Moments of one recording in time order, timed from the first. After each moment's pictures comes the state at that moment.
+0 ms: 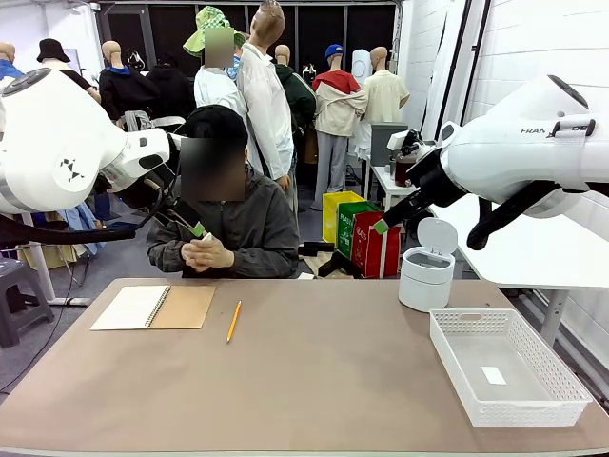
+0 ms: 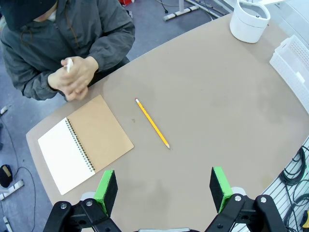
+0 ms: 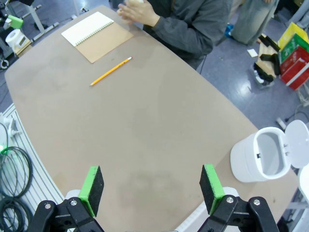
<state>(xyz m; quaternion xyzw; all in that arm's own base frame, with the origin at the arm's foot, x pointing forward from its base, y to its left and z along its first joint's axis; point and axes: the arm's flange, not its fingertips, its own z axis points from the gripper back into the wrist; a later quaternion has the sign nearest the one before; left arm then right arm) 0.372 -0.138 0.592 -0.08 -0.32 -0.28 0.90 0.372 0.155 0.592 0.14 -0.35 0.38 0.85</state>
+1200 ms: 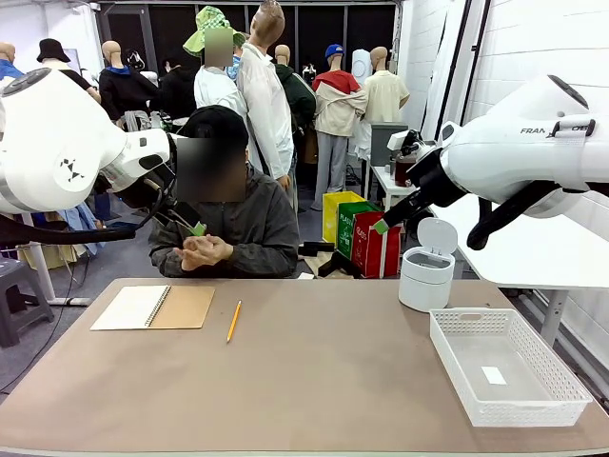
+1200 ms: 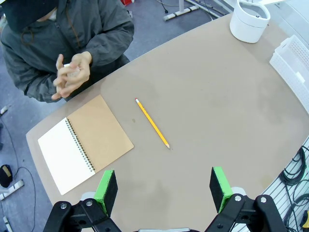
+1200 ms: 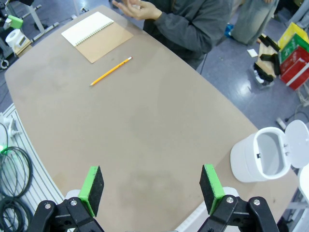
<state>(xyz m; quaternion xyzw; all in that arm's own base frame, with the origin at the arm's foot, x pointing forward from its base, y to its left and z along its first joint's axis) 0.372 -0.138 0.592 -0.08 -0.32 -0.28 0.90 0.372 0.155 0.592 0.14 -0.35 0.38 0.85</state>
